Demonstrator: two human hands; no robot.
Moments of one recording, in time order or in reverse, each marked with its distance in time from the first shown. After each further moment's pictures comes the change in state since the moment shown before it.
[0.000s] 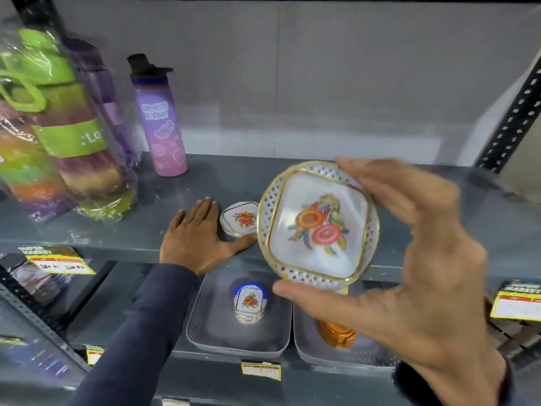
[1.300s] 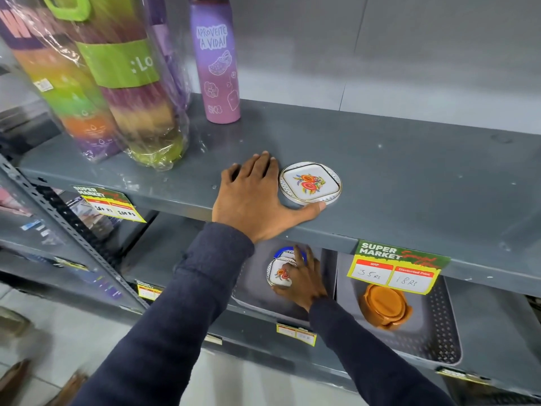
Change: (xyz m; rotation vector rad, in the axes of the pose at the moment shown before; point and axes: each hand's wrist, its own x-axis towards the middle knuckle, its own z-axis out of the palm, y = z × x) left_hand 0.009 -0.010 0.015 0.009 0.174 -0.002; right_hand -0.202 0.264 0.299 -0.505 -1.064 0.438
